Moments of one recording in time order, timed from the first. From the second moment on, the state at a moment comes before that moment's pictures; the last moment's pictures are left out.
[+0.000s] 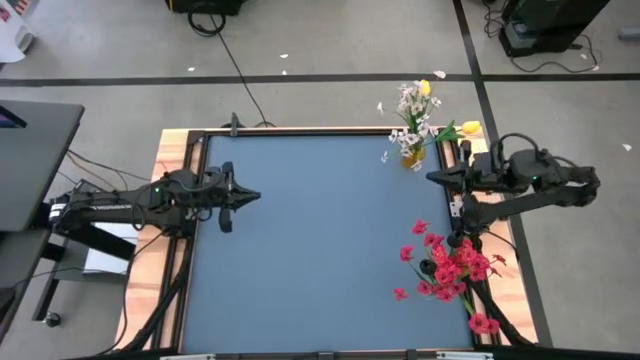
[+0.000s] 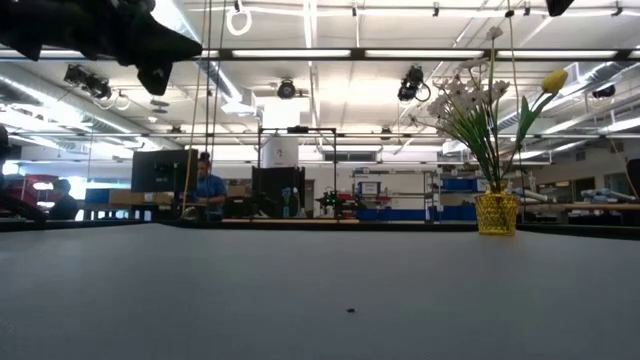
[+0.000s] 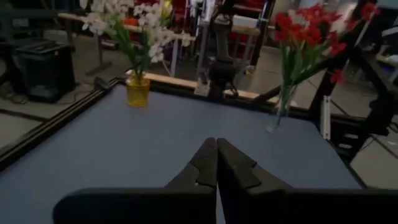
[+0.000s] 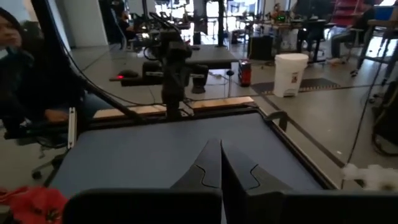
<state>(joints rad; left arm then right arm) 0.11 0.49 0.37 0.04 0.02 -0.16 0.15 0.42 0.86 -0.57 0.29 0.09</state>
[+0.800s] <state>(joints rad) -0.01 0.48 0.37 -0.05 -0.19 -0.13 0.15 0.29 0.81 -0.61 0.37 0.15</state>
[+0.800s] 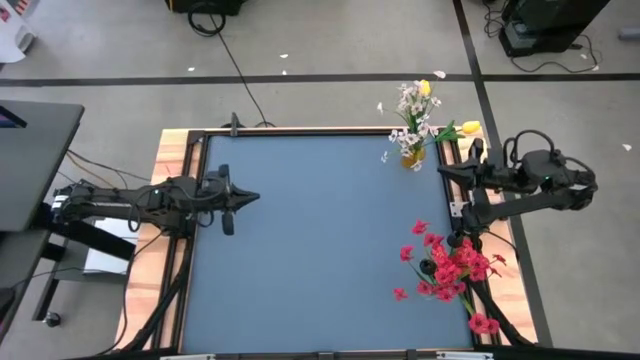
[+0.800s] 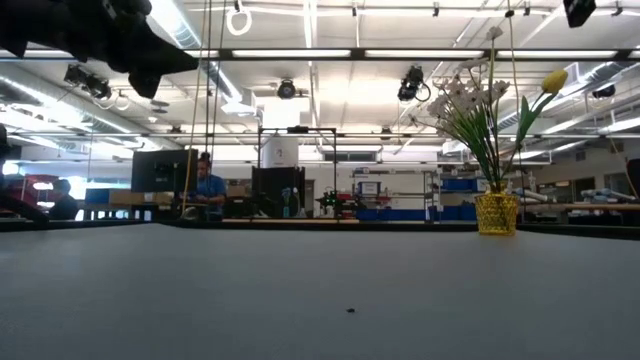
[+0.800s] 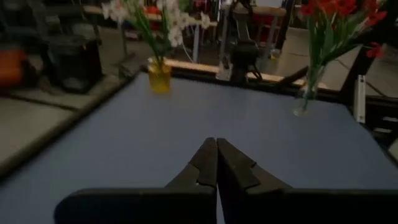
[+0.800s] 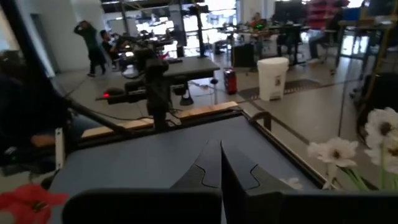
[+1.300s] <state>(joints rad) -0.03 0.42 0.15 0.25 -0.13 -0.01 0.15 0.16 0.61 -0.45 0.31 0.04</state>
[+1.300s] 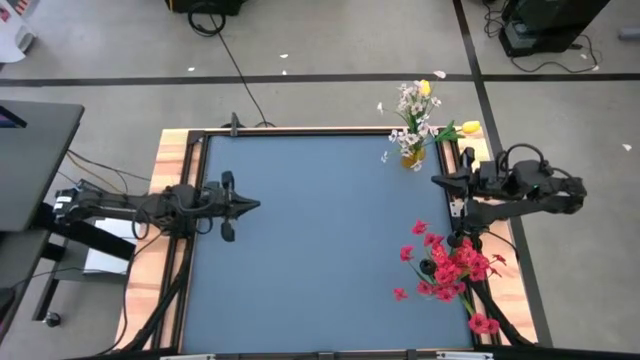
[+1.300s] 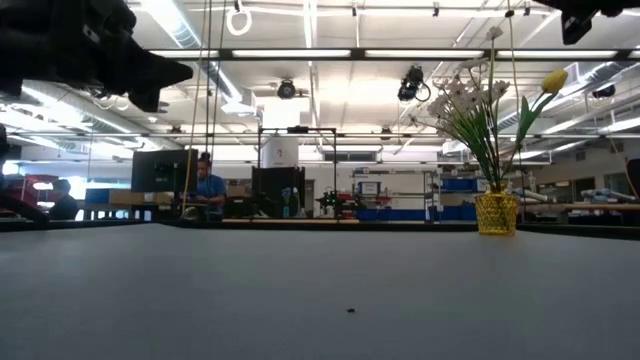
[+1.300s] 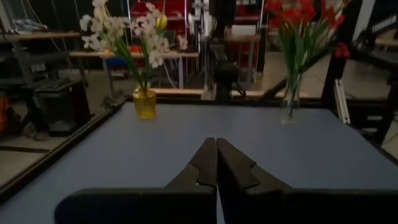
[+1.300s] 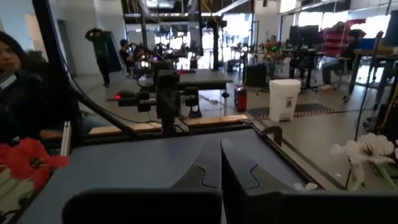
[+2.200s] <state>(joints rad) 0.04 0.42 0.07 0.30 -0.05 0.02 0.15 0.00 0.29 -0.22 0.32 0.09</state>
